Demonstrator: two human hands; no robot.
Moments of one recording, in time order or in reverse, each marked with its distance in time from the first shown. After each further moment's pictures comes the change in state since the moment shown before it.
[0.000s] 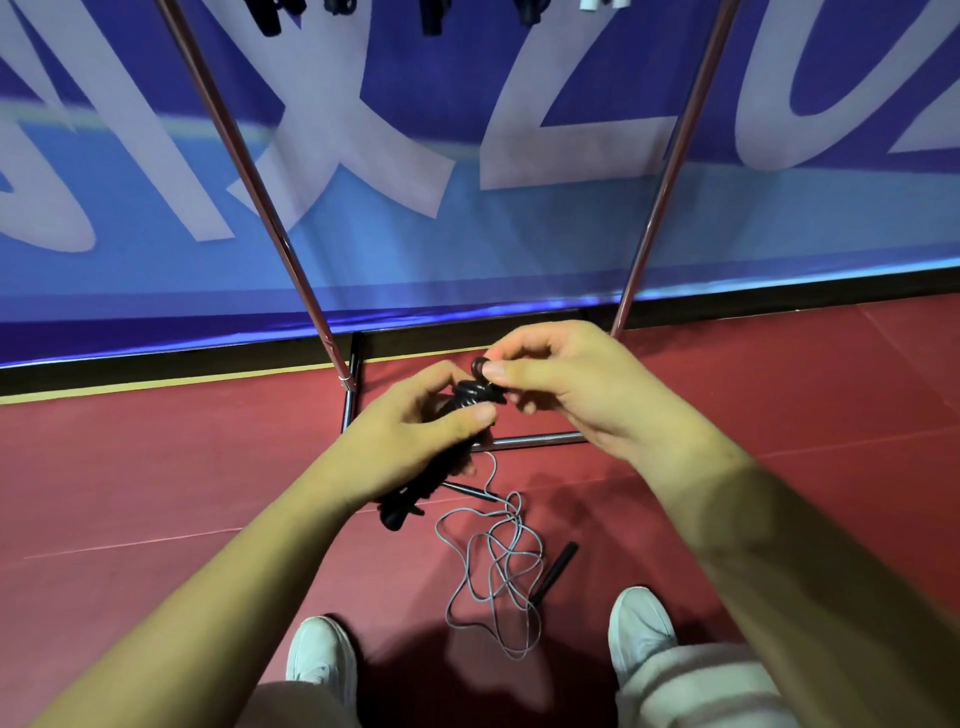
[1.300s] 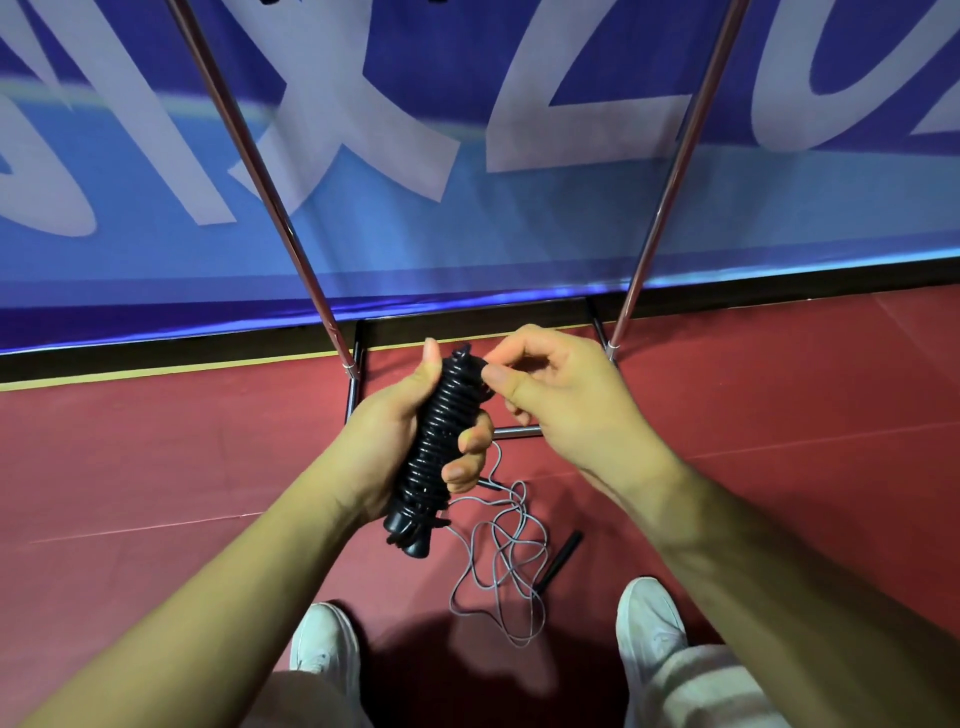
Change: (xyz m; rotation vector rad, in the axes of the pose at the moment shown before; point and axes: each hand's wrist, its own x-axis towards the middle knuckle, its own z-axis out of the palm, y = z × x) left_hand 0.000 -0.017 0.006 -0.741 -0.250 -0.166; right_hand -0.014 0.025 0.026 0.001 0.160 -0.181
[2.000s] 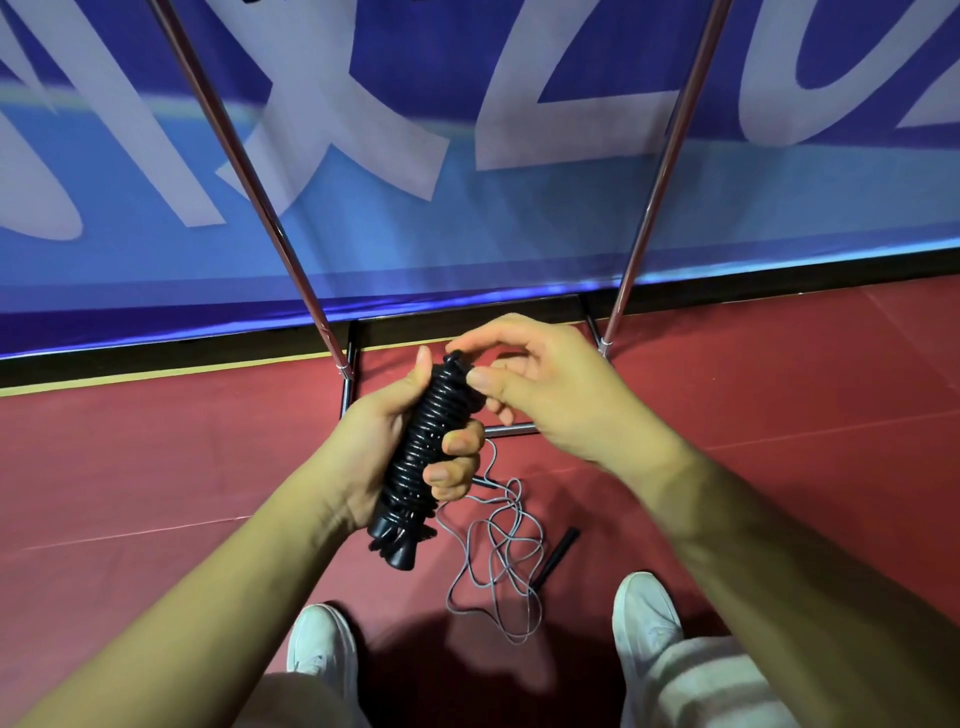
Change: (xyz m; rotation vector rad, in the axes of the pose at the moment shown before) left_hand 0.000 -0.003 -0.003 -0.140 -0.084 -0.101; right_hand 0.004 -0.012 -0.006 -0.021 -0.185 0.007
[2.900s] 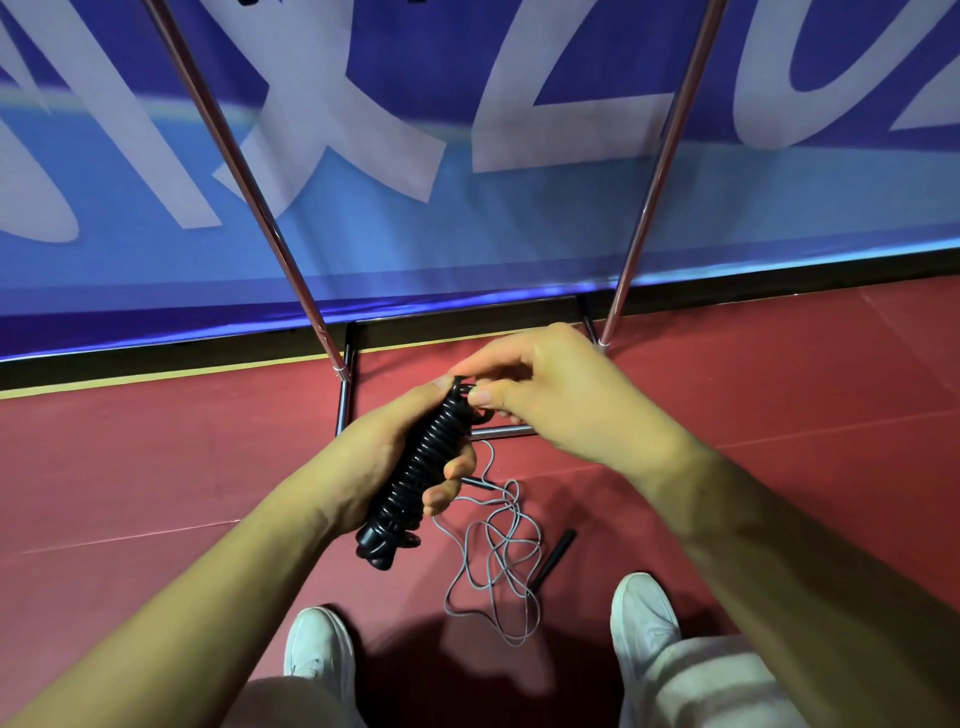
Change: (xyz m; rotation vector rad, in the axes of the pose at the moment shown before) left_hand 0.006 0.002 0.003 0.254 0.182 -0.052; right_hand -0.001 -0.013 -0.008 -0.444 -0.018 0.014
